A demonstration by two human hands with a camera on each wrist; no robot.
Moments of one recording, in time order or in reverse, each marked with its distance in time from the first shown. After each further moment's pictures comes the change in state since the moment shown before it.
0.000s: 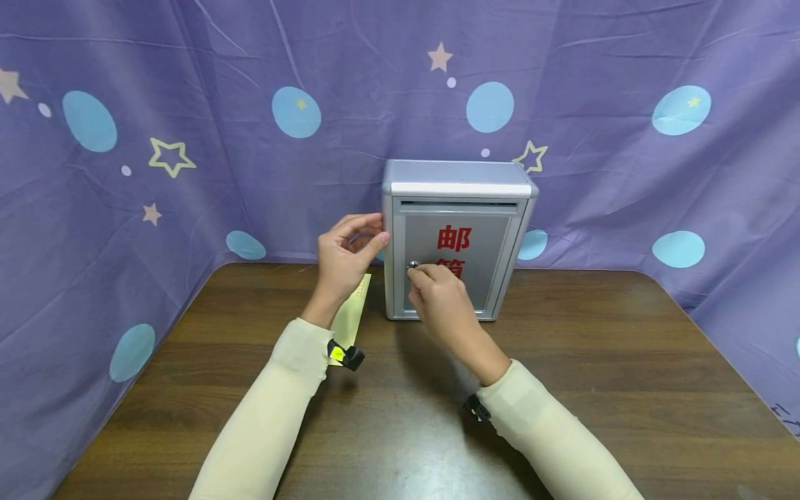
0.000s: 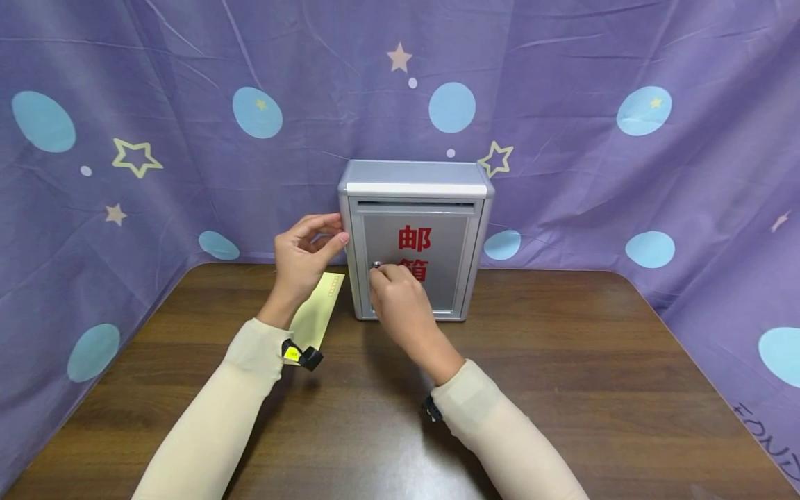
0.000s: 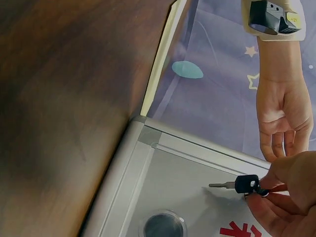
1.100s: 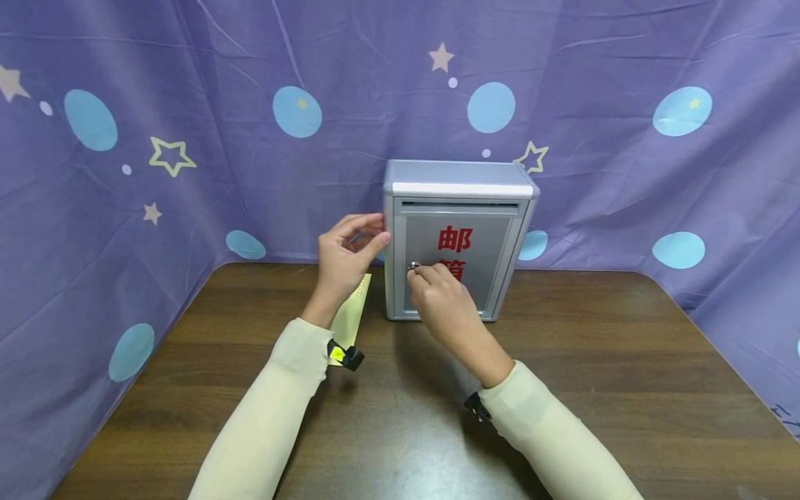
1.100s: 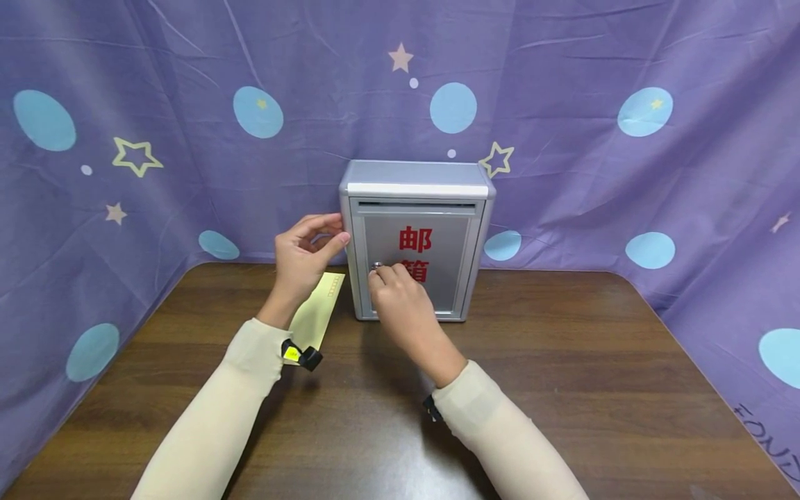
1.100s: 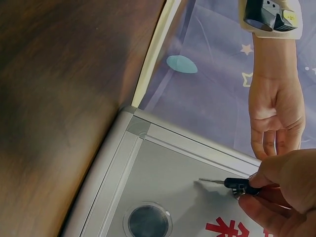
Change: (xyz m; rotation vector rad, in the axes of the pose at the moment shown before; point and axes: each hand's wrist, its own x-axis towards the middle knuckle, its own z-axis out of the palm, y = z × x) left_hand 0.000 0.002 -0.001 0.031 -0.009 -0.010; right_hand 0.002 -0.004 -0.008 -0.160 -0.098 -0.078
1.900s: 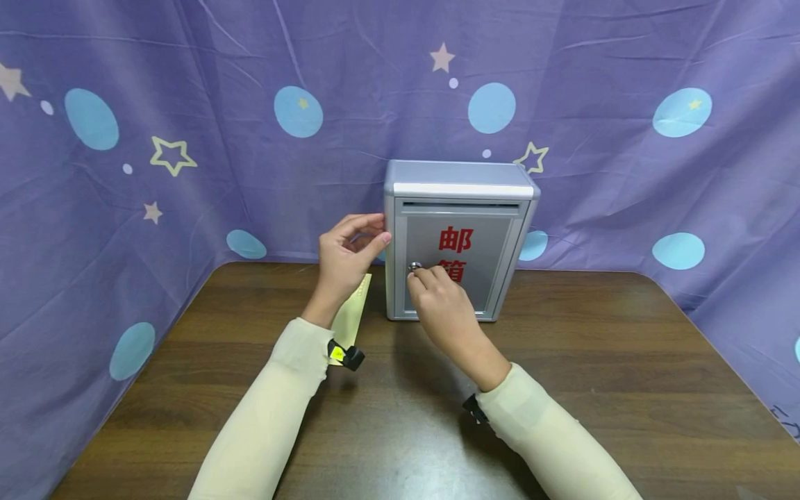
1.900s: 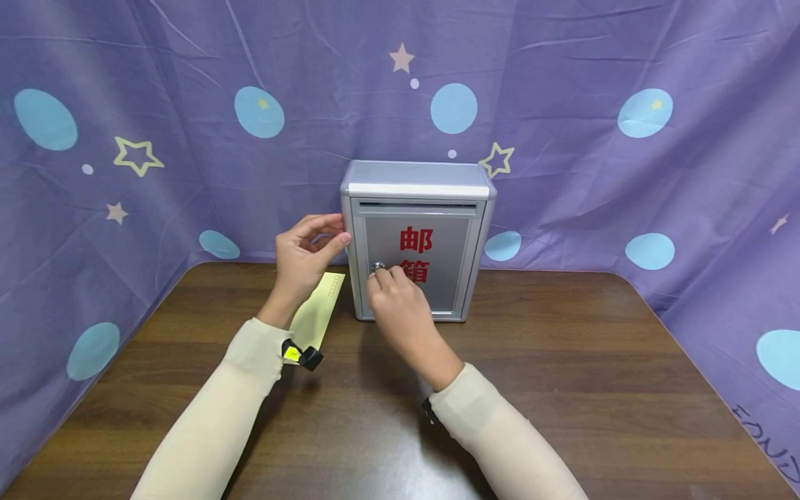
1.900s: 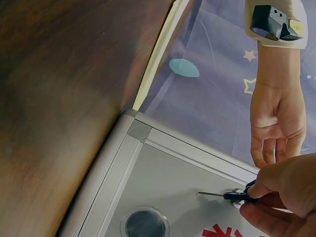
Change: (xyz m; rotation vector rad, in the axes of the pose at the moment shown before) left_hand 0.000 0.001 0.000 0.006 -0.011 0.001; right_hand -0.001 -0.007 0.000 -0.092 0.009 -0.026
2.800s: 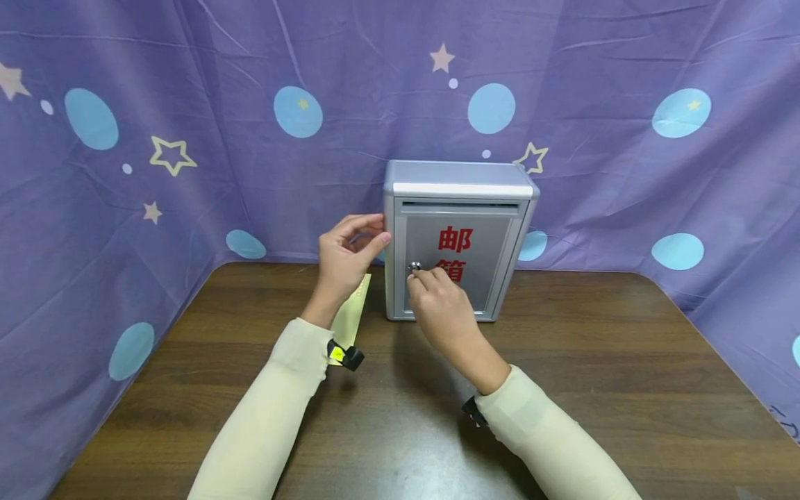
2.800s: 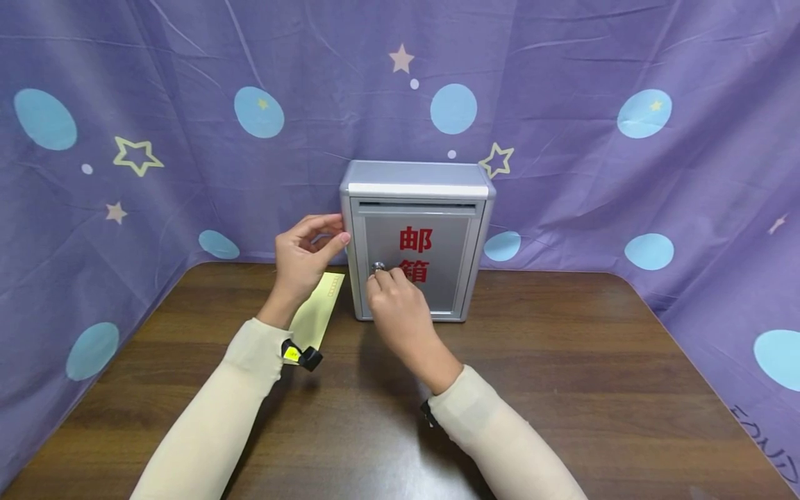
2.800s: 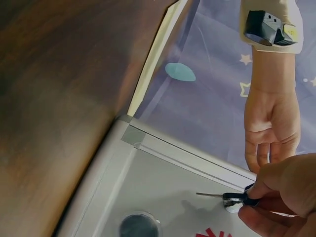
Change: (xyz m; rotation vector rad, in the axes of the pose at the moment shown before) left_hand -0.001 0.001 0.000 0.003 0.006 -0.003; right_hand -0.001 -0.004 -0.003 -0.001 0.038 0.020
